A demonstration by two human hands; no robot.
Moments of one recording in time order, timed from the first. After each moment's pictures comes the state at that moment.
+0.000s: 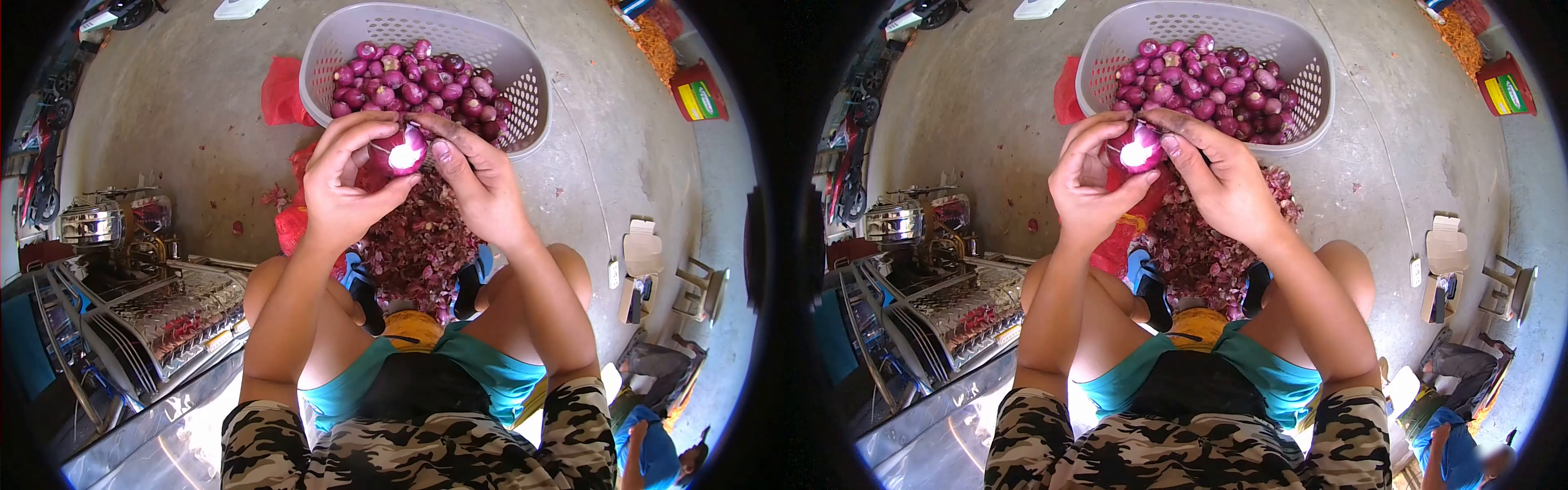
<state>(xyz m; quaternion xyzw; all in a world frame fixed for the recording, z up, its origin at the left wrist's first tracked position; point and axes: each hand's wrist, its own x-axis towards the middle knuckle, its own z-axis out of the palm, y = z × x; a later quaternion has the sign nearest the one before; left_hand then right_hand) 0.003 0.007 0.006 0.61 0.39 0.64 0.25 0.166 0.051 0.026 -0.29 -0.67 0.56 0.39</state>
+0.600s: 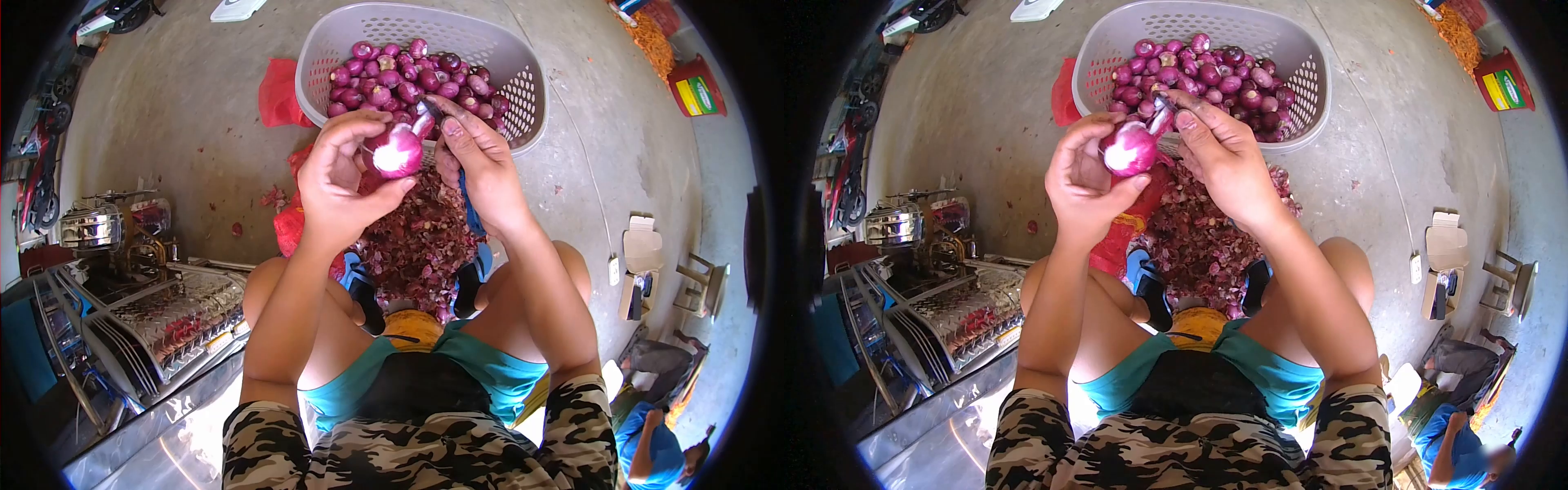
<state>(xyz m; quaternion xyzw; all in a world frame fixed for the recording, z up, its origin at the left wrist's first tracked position) 0.005 0.010 -0.001 0.57 0.32 0.69 0.31 0.163 0.057 0.024 -0.31 -0.45 0.73 0.41</state>
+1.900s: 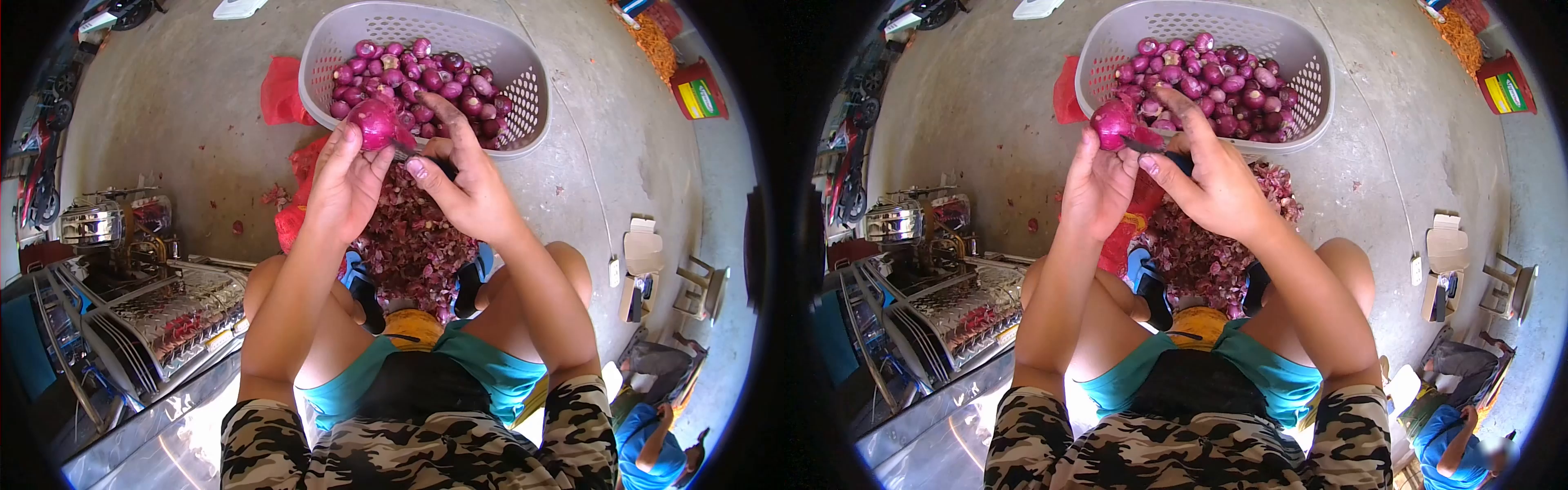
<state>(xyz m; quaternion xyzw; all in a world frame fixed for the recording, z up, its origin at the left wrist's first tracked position) 0.002 0.006 -0.005 0.11 0.28 0.71 0.64 0.162 0.052 0.017 -0.28 -0.72 0.51 0.38</state>
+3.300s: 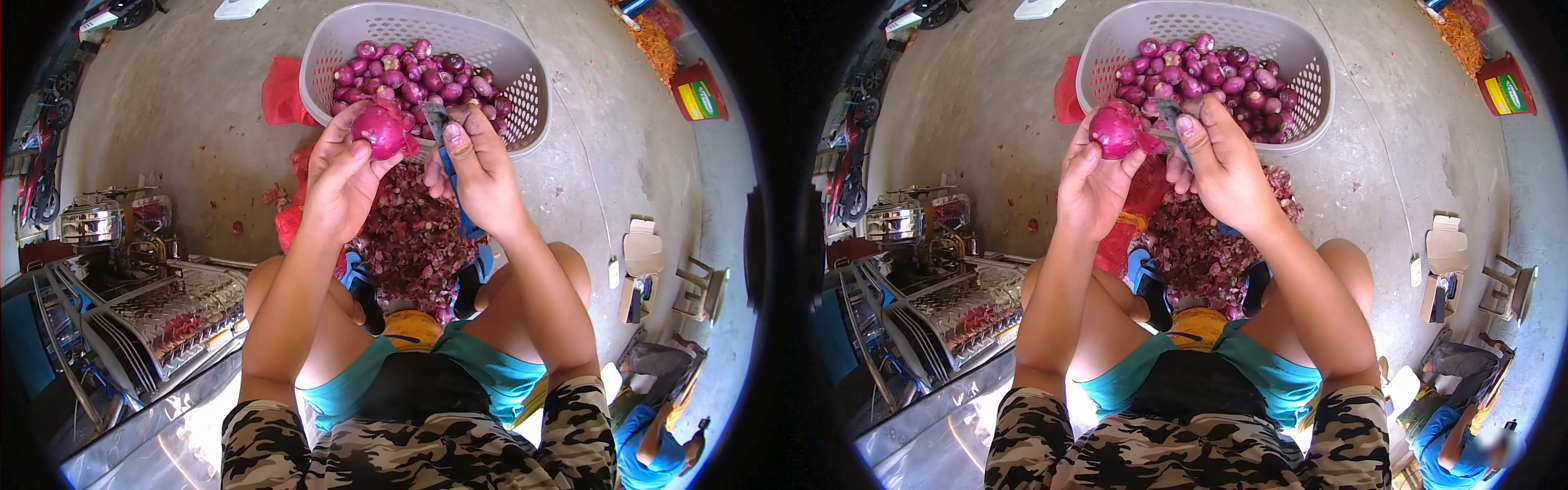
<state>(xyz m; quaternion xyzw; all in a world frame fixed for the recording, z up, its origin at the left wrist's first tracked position) 0.002 0.004 0.003 0.24 0.24 0.71 0.61 0.164 0.055 0.027 -0.33 -0.58 0.65 0.35</state>
